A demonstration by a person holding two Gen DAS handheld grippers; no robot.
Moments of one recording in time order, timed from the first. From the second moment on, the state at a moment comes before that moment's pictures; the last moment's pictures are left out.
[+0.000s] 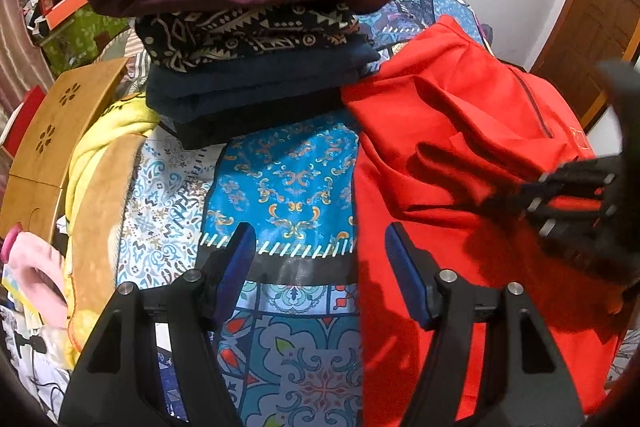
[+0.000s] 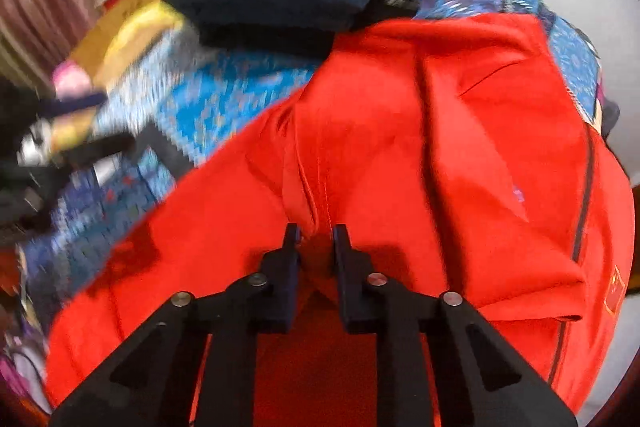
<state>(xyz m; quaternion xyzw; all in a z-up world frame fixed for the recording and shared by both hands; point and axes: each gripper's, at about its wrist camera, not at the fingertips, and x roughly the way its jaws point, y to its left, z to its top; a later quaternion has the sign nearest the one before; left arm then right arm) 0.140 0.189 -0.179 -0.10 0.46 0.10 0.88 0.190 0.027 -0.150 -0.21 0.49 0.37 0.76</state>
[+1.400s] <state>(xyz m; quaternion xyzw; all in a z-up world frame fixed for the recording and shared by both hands) 0.230 0.178 -0.251 -0.05 0.50 0.17 0.85 0.283 -0.255 -0.094 0.08 0.46 0.10 0.88</state>
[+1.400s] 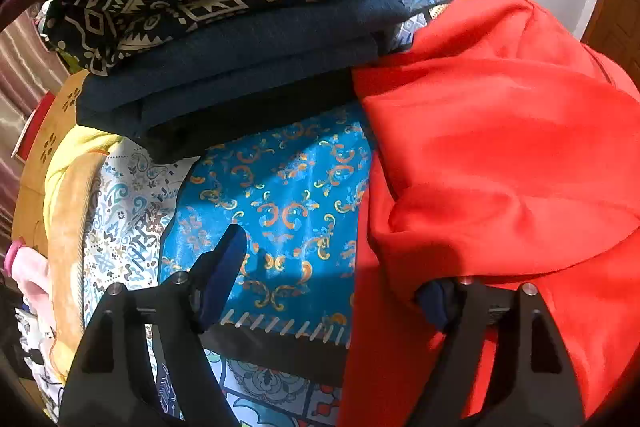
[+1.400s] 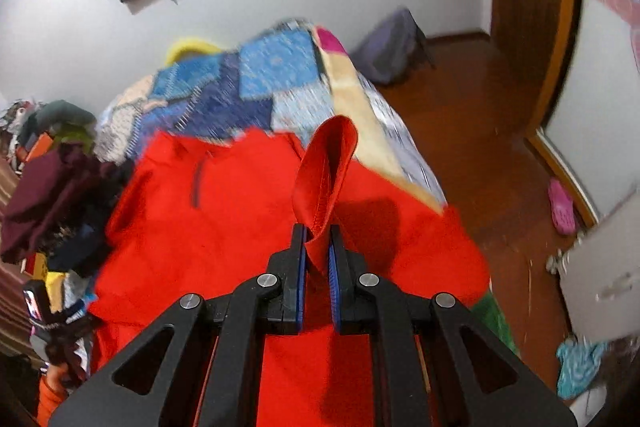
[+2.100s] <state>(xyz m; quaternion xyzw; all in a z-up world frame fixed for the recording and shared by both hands) 0.207 0.137 -0.210 0.01 0.50 0.10 0.86 0.268 -0.303 -0.117 0.12 0.51 0.09 0.85</state>
